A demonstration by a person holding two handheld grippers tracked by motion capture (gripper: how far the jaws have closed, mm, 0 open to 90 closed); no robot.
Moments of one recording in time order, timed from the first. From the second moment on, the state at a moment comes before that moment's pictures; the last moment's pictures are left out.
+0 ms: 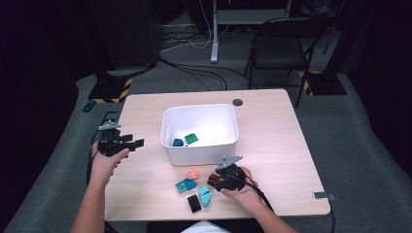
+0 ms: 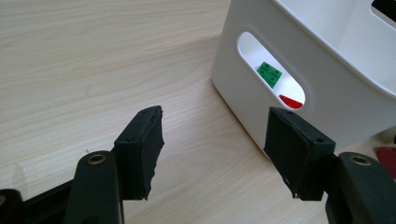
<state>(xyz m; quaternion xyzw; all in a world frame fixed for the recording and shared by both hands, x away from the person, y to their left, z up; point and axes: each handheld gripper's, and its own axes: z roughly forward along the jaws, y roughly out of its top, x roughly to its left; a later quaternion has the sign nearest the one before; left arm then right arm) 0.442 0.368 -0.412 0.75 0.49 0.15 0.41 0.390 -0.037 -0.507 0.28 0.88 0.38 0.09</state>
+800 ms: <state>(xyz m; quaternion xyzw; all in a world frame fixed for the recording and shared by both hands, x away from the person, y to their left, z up) 0.442 0.368 -0.413 0.75 0.49 0.15 0.41 0.388 -0.033 -0.513 0.28 0.88 0.37 0.09</state>
